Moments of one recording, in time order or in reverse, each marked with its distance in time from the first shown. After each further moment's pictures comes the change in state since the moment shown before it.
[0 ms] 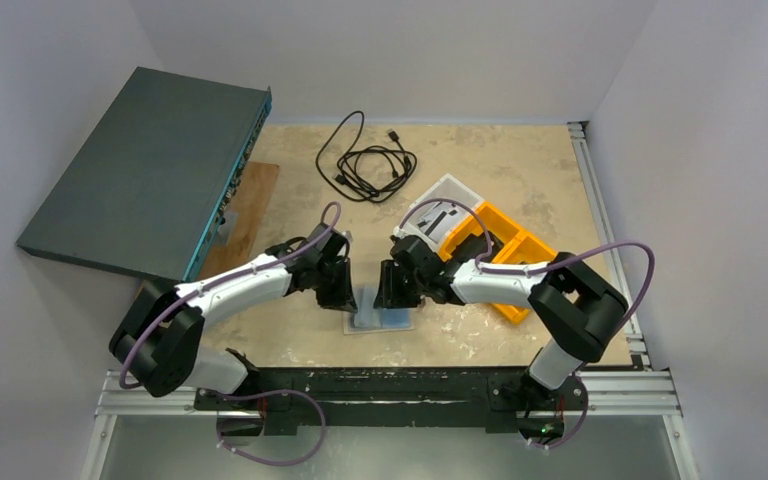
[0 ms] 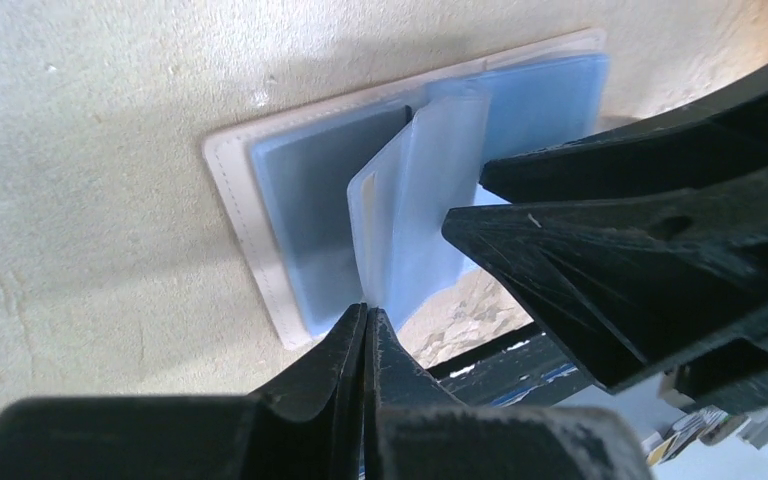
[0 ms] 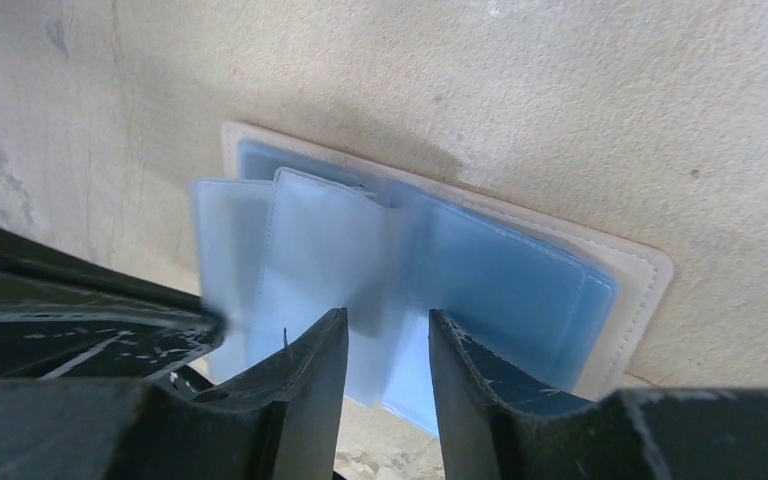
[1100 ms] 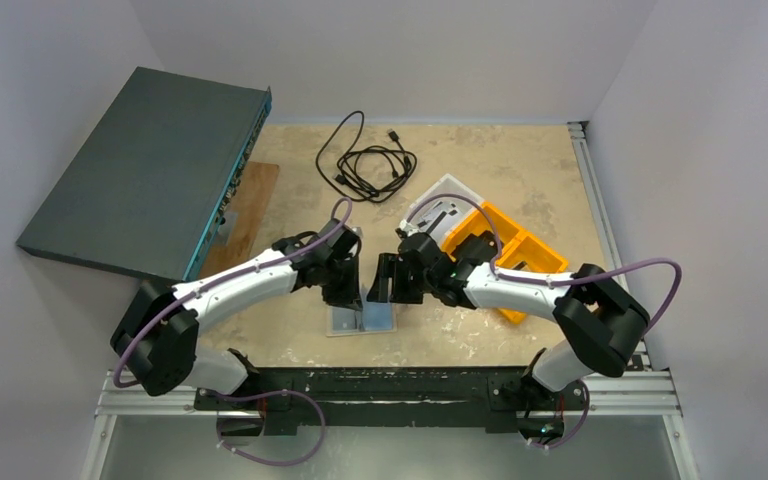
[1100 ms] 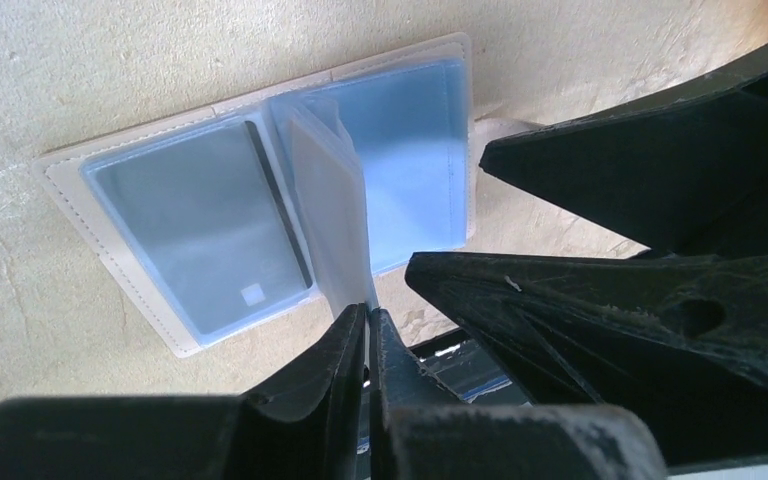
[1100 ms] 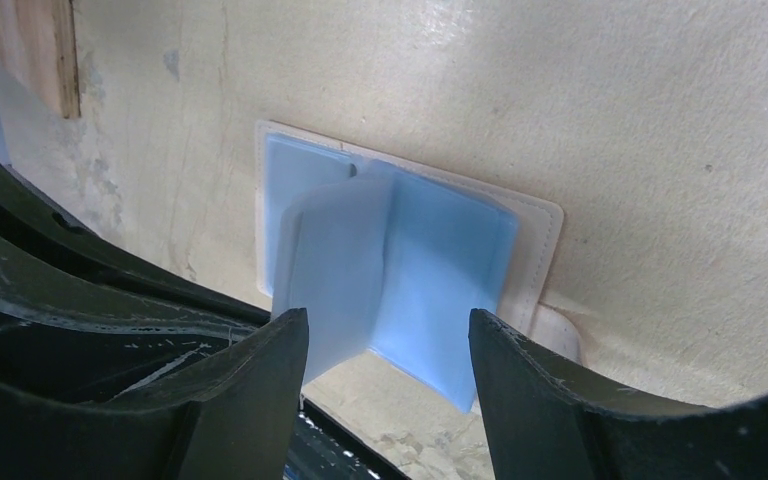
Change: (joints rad) left arm -0.079 -0.014 0.120 -0.134 -0.071 0.002; right arm 0.000 -0.119 -0.024 0.016 0.012 0.029
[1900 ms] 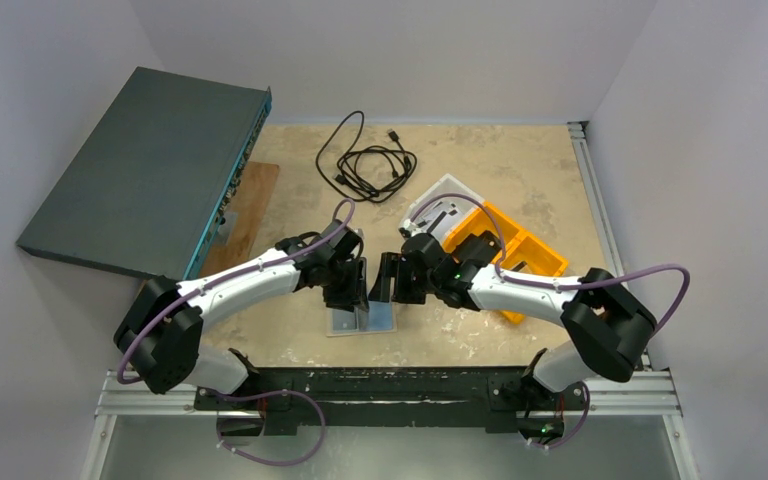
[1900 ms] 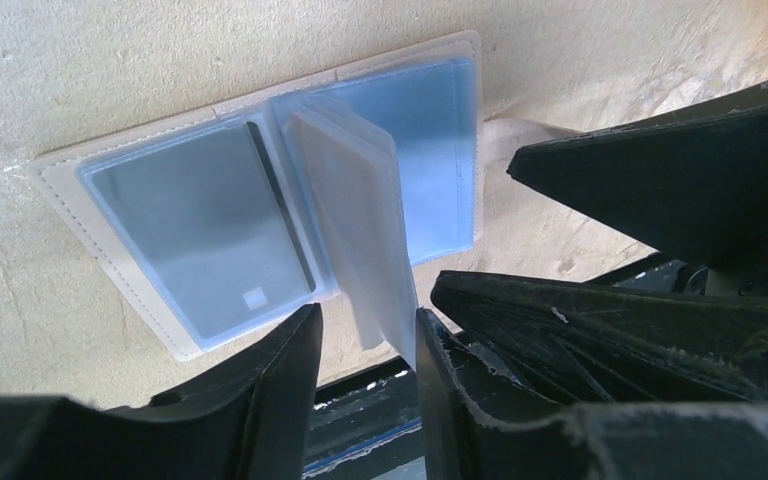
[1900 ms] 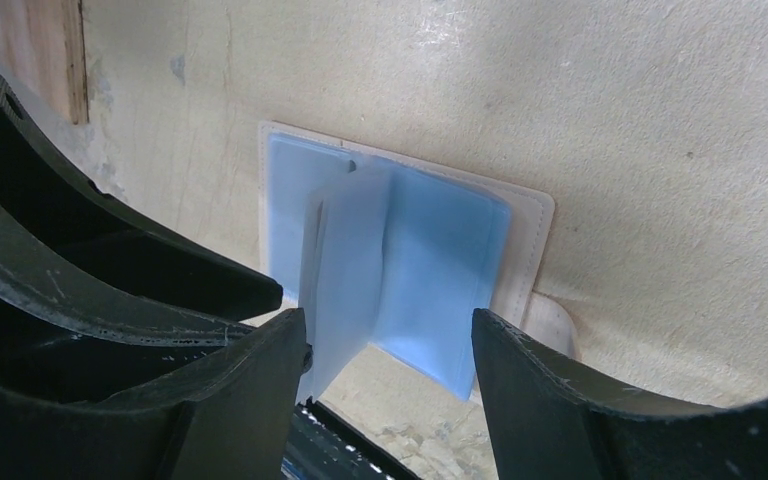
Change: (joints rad) left arm -0.006 0.024 0.002 0.002 -0.004 -0.002; right arm 0.000 -0.038 -0.024 -0.002 0.016 0.015
